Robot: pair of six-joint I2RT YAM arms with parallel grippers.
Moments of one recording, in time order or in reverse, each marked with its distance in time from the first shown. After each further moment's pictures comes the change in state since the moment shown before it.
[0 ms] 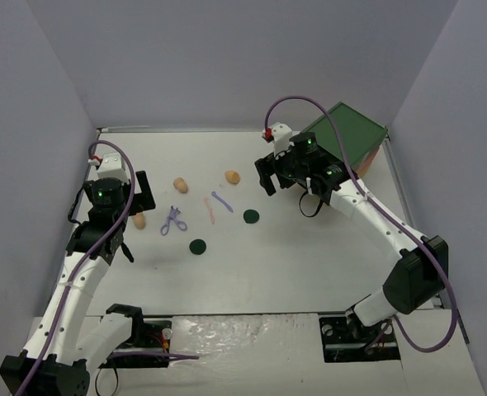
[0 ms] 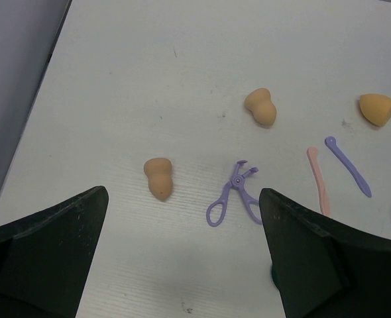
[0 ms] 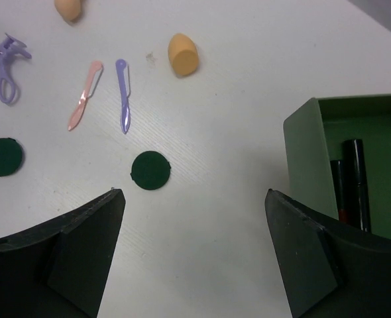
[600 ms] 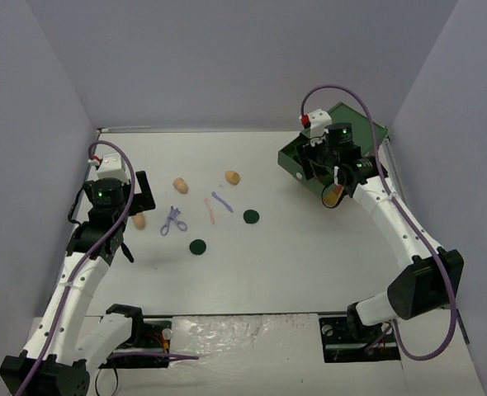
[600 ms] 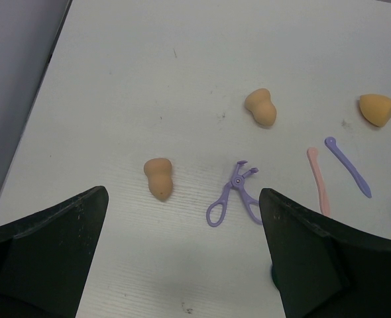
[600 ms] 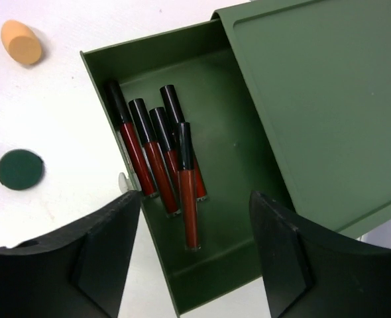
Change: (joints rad) left arm 0.000 0.000 0.000 0.001 0.000 0.000; right arm -0.210 -0.056 0.018 -0.073 0.160 -0.096
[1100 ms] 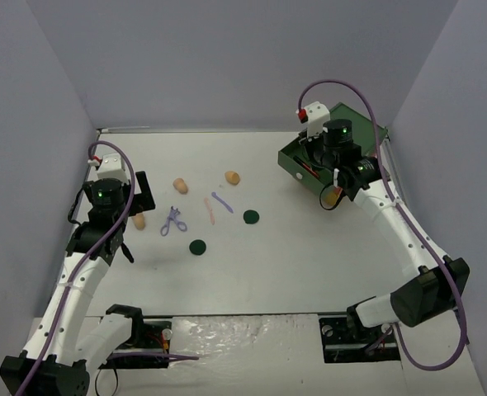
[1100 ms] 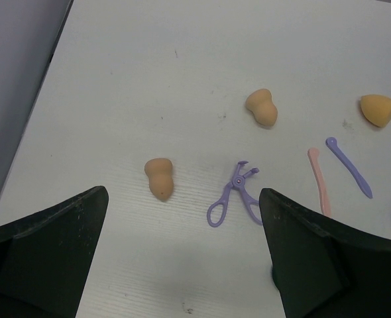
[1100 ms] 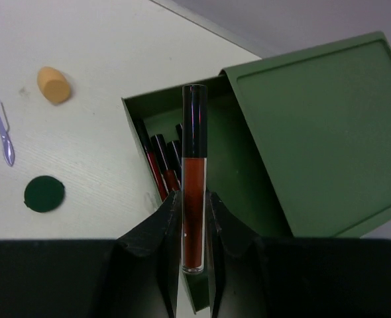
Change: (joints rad) left arm 0.000 0.000 0.000 0.000 -0.004 0.000; right arm 0.064 -0.035 0.046 0.036 0.039 0.000
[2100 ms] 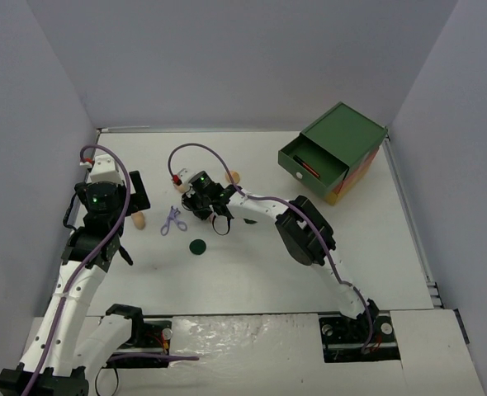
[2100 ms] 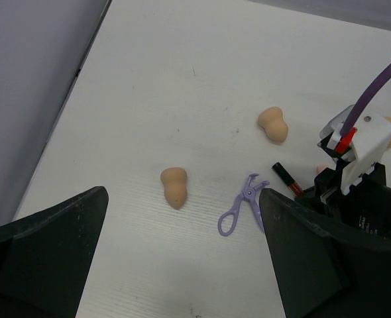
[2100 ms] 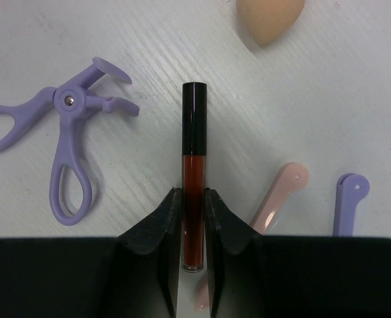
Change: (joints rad) left arm -0.005 -0.059 0.000 0.001 -0.067 0.013; right arm 0.513 0.951 0.406 0.253 -0.123 0.209
